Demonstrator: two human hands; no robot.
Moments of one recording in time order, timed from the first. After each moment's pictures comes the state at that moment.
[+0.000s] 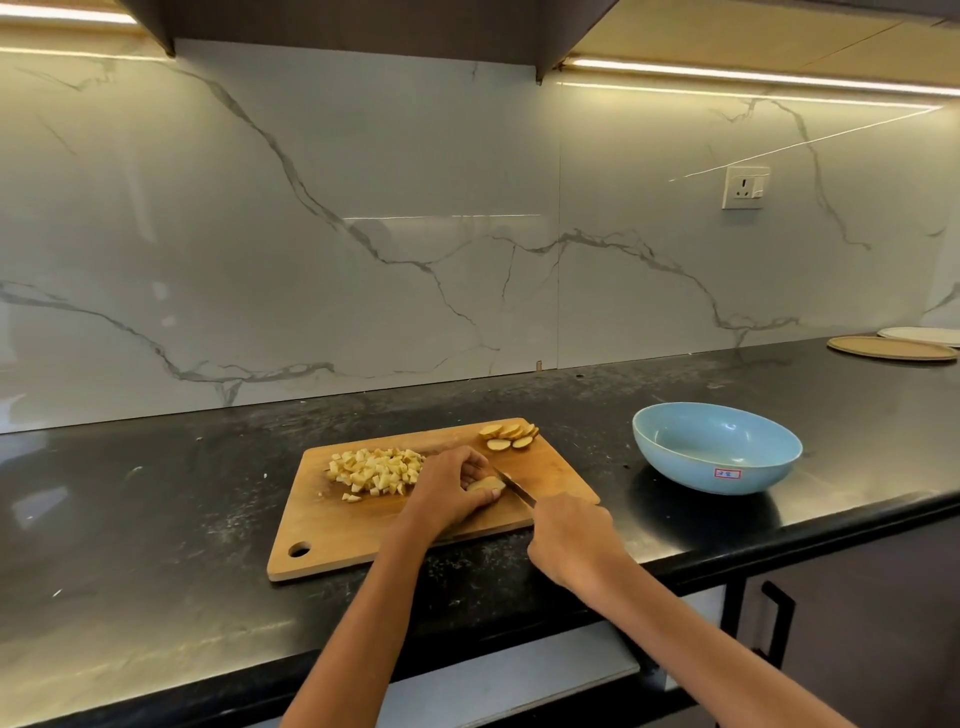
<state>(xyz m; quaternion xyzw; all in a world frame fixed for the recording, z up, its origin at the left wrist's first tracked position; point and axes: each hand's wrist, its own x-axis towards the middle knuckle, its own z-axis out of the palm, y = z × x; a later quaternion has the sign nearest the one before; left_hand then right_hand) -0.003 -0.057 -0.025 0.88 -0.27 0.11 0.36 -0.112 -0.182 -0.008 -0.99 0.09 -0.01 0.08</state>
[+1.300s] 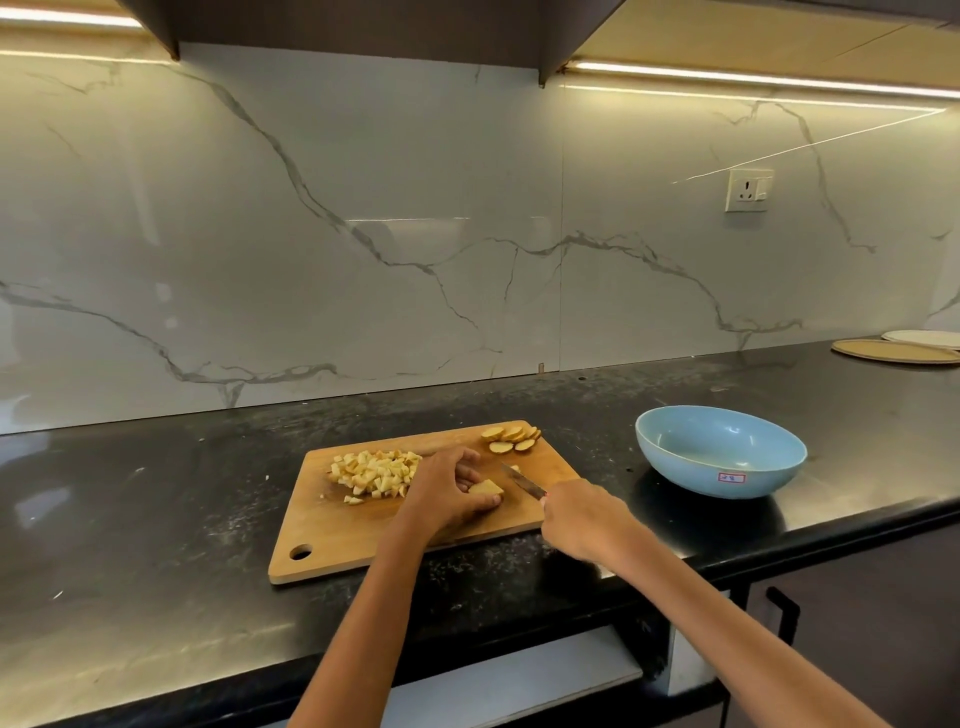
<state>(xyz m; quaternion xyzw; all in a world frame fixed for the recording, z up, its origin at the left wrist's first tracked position) -0.003 -0.050 -0.024 0.88 -0.25 0.09 0.40 -0.104 -0.197 0.008 -0.98 0.10 0.02 0.15</state>
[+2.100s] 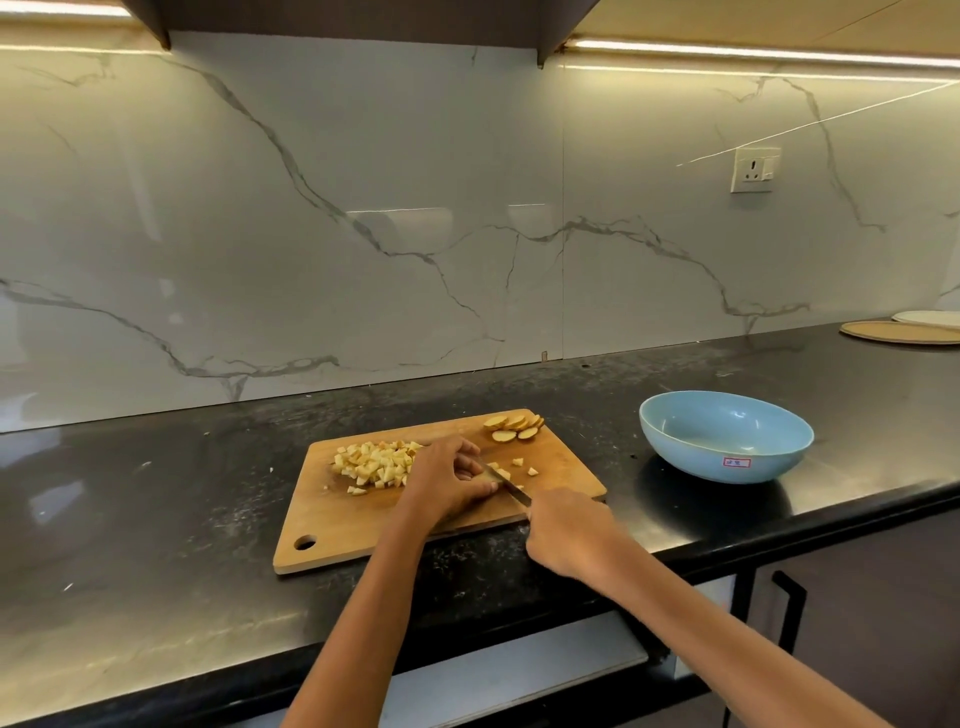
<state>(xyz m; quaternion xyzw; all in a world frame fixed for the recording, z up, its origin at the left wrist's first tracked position) -0.005 -0.048 -0.022 0.88 -0.23 0.10 0.40 -0.108 -0.179 -0.004 -0.99 0.06 0.05 0.13</state>
